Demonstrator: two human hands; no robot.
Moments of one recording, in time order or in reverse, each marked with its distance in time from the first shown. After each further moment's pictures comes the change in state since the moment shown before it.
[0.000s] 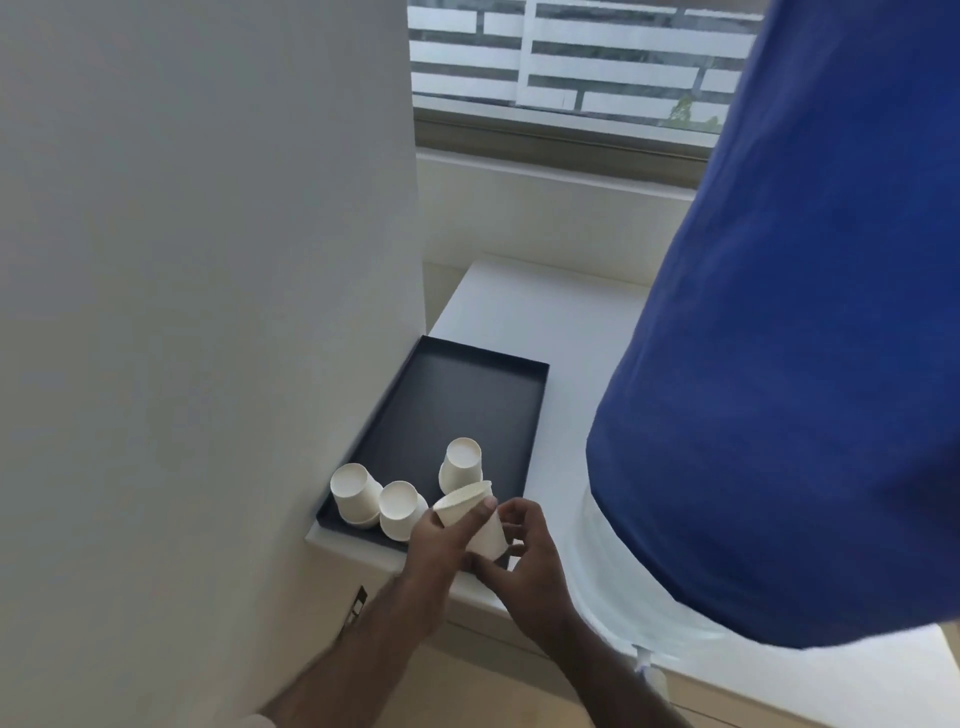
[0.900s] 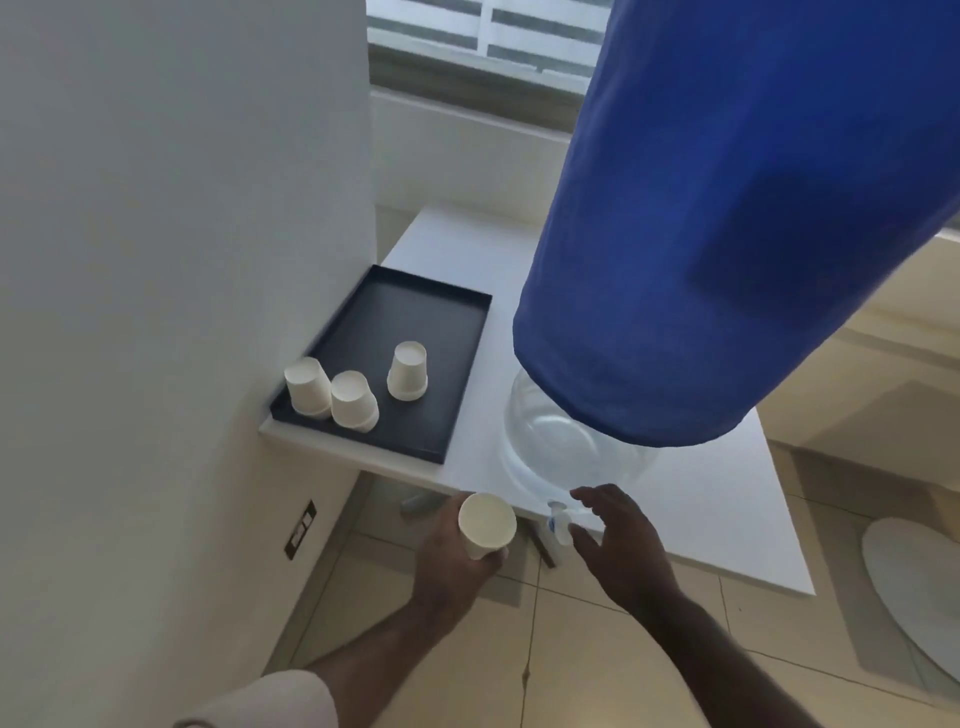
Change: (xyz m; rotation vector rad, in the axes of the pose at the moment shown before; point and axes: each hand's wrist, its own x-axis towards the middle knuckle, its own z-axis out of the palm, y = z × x) left_hand -0.114 -0.152 0.034 0.550 0.035 0.360; right_hand -0.142 0.035 -0.151 -0.739 0.063 -0.056
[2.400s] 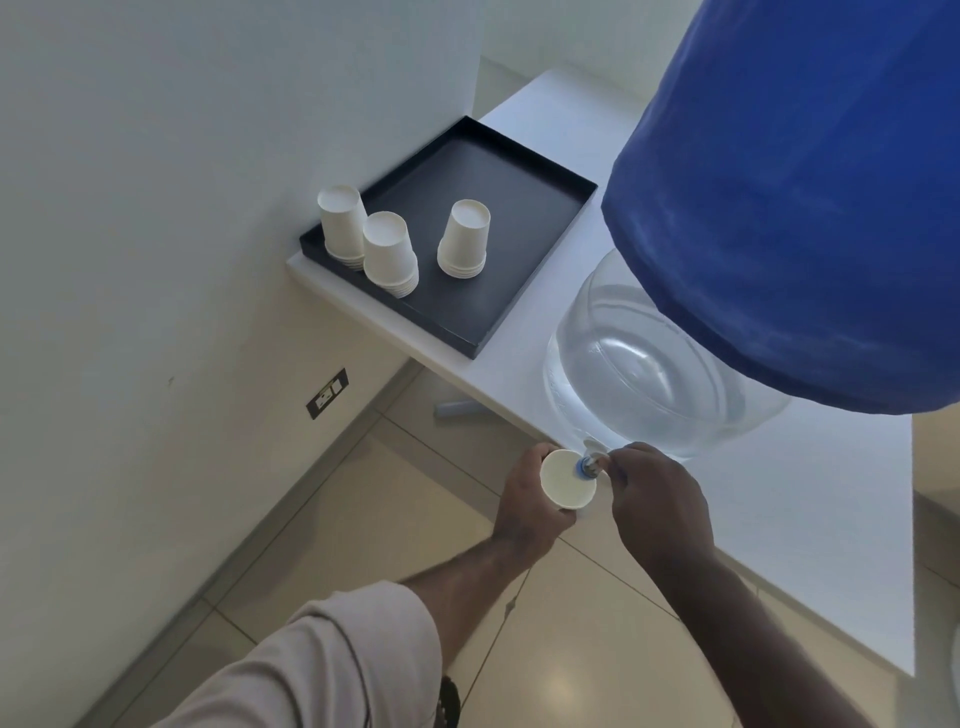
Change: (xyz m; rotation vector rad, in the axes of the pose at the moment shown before) left_hand 0.024 -0.080 0.156 -0.096 0.106 -0.127; right_hand 0.040 0.056 0.042 -0.251 -0.175 -0.097
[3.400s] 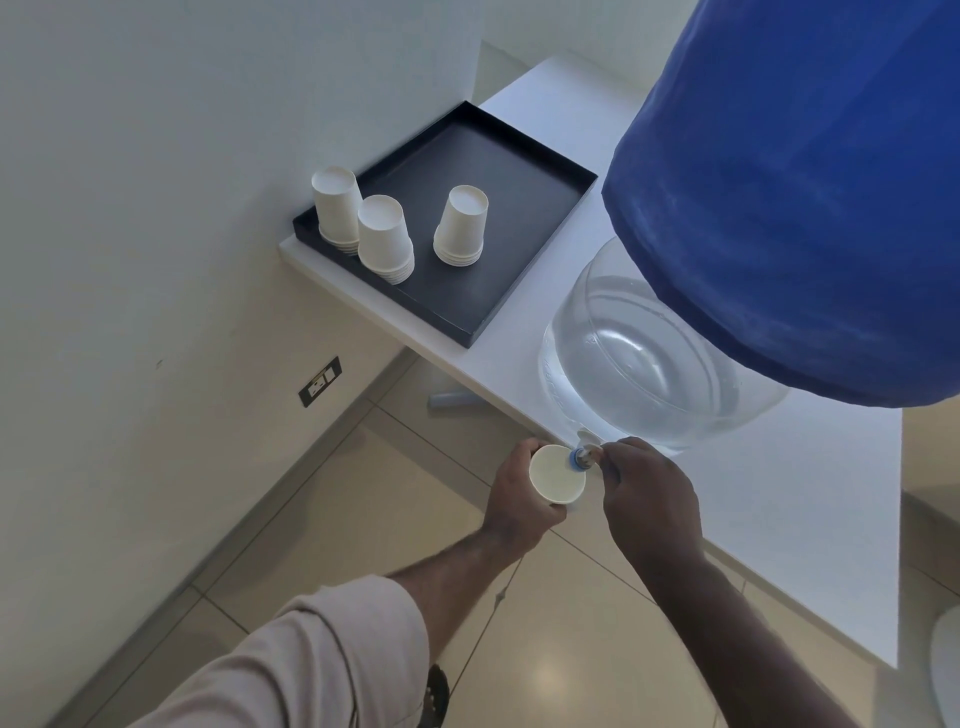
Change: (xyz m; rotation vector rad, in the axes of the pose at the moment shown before) left_hand -0.002 -0.010 0.002 0.005 0.018 0.005; right_hand -0.004 0.005 0.010 -0.008 0.044 -0.020
